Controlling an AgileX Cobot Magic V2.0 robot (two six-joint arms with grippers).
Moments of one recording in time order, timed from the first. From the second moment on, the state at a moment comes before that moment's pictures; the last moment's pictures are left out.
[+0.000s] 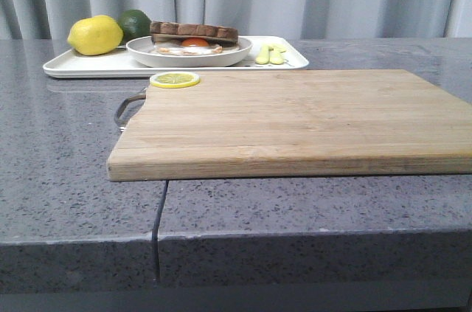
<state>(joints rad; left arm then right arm) -0.06 -0.01 0.00 0.04 0.08 0.08 0.07 0.50 -0.44 0.19 0.12 -0.13</state>
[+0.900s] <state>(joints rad) -0.06 -0.01 0.00 0.05 0.09 0.07 0.07 0.50 -0.44 0.19 0.12 -0.13</state>
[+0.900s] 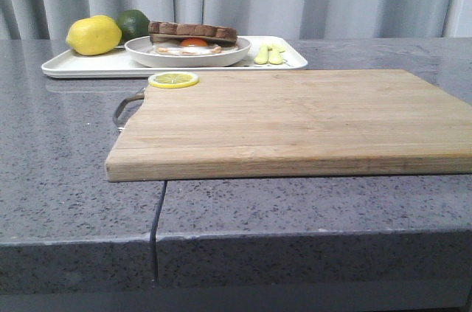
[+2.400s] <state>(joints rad) -0.06 -0.01 0.00 0.04 0.09 0.07 0.07 -0.01 0.03 0.02 0.08 -0.13</state>
